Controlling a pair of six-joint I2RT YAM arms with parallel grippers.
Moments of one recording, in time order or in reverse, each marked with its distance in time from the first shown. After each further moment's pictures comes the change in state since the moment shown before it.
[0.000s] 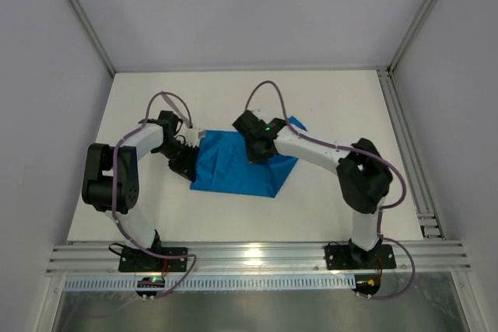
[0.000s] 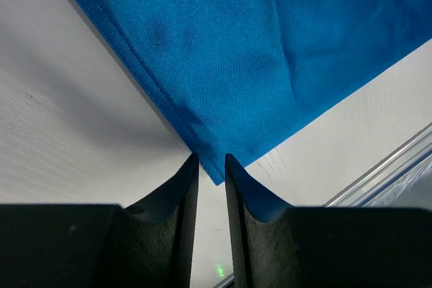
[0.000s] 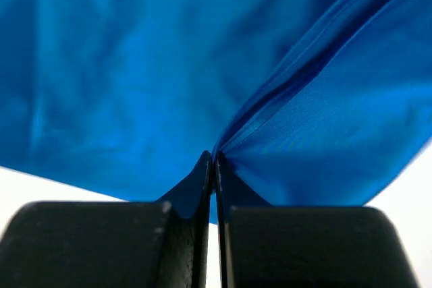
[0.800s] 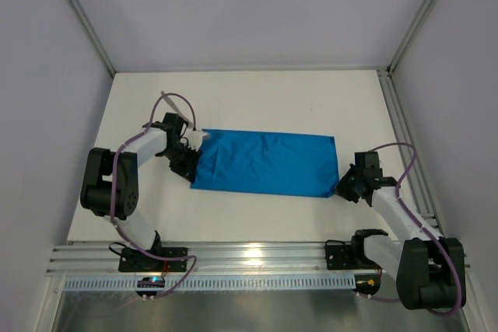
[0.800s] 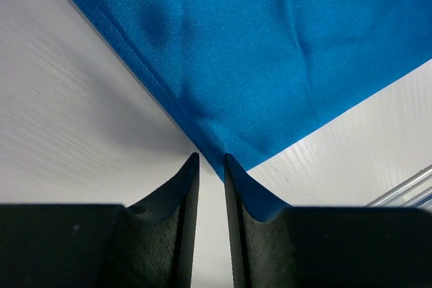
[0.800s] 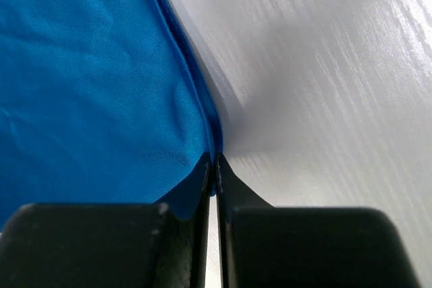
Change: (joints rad) left arm -0.055 -0.049 -0.053 0.065 -0.114 0.002; right arm -0.777 -0.803 -0.974 0.251 -0.307 0.112
